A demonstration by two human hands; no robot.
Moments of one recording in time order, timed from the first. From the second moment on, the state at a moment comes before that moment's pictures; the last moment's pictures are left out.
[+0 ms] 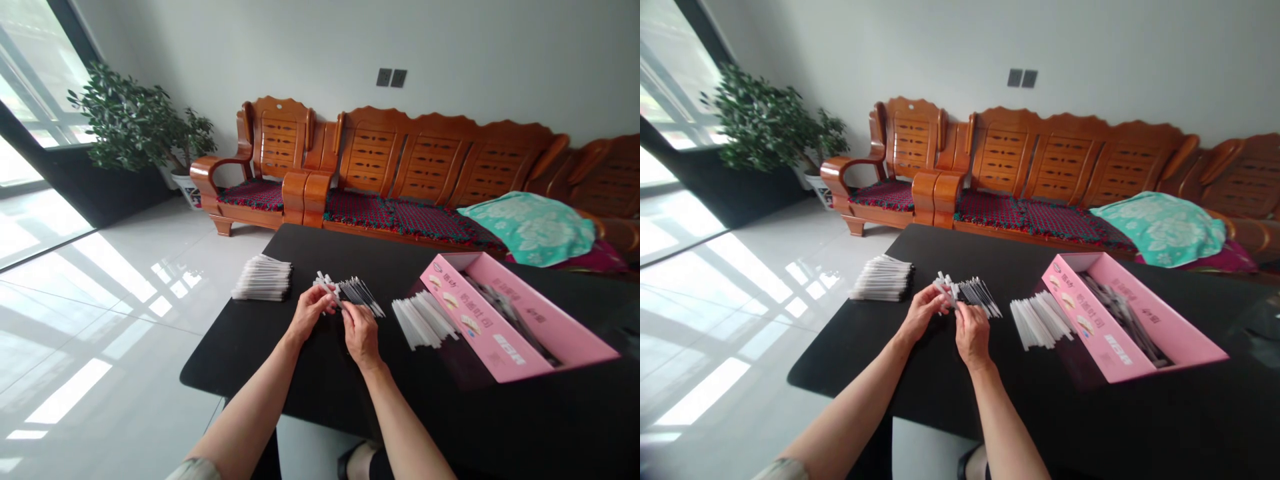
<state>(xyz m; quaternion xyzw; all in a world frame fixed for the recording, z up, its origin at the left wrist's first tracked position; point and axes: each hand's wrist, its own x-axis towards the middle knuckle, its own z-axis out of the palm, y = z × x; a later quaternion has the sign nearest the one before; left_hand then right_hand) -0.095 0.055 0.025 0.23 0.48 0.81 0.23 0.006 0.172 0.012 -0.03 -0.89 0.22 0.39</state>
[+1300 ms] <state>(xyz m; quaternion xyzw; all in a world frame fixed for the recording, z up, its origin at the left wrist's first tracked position) -0.099 0.056 0.021 0.21 0.49 0.81 0.24 0.018 0.177 0.030 -0.05 -0.80 0.59 0.13</state>
